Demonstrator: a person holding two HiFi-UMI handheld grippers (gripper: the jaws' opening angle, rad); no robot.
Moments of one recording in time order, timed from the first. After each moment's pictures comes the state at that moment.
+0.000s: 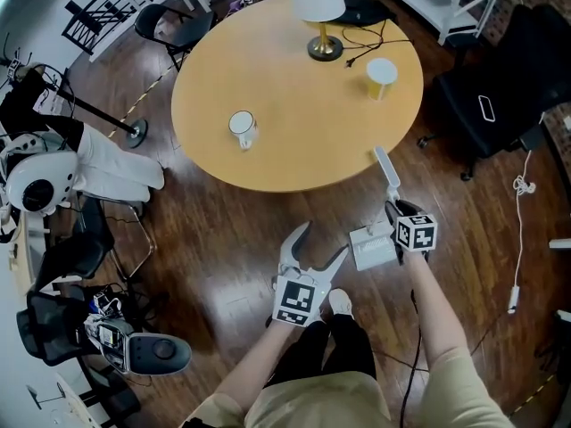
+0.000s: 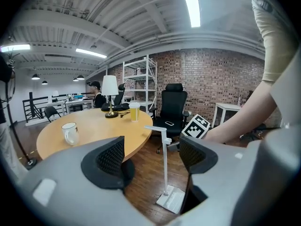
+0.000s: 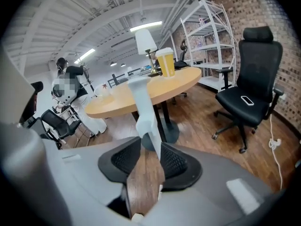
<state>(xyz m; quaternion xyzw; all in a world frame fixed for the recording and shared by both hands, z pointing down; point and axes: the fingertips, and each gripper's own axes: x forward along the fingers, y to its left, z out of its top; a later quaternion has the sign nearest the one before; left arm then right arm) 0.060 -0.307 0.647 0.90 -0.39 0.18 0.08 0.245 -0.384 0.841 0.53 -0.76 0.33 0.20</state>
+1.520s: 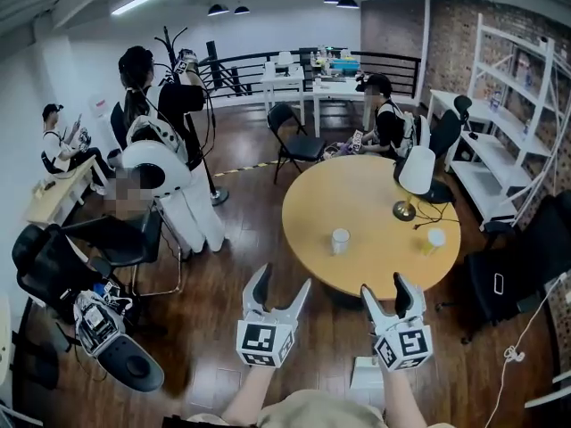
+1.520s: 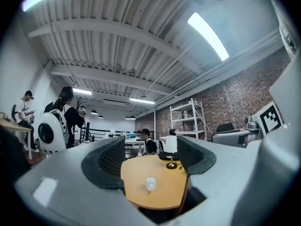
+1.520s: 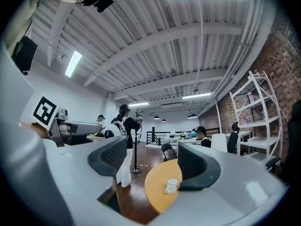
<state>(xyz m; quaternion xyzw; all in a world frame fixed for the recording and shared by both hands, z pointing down) -0.192 -0.255 0.360 0.75 -0.66 -0.03 -0.04 -0.005 -0.299 0.381 0.41 -0.91 -0.02 -0.04</state>
